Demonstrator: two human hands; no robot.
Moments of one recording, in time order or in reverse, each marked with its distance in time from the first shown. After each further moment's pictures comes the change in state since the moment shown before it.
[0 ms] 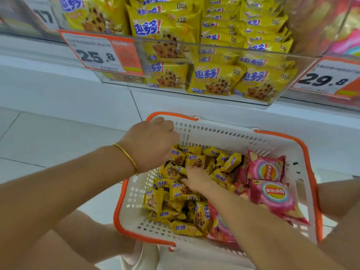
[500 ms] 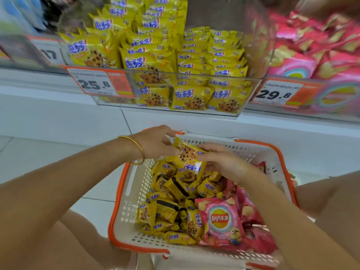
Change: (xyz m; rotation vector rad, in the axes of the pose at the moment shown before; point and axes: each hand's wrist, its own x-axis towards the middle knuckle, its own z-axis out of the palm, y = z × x) left_hand 0.024 0.004 -0.029 -0.935 -0.321 -0.353; right_hand -0.120 0.024 -0.146 1.315 -0.013 -0.199
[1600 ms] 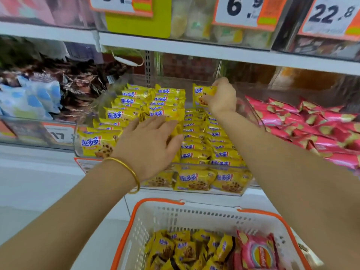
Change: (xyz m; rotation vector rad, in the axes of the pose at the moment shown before) left_hand -0.011 0.068 -0.107 0.618 0.701 0.226; right_hand 0.103 -0.264 -0.028 -0.801 1.087 -0.551
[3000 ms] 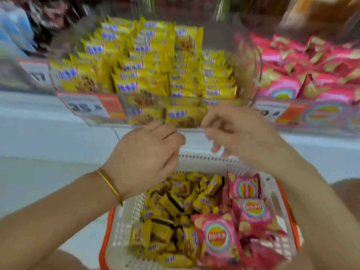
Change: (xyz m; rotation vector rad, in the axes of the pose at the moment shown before) left_hand -0.088 0.025 0.054 -0.028 0.123 0.462; right_hand -0.191 0.047 -0.098 0.252 -0.678 -0.208
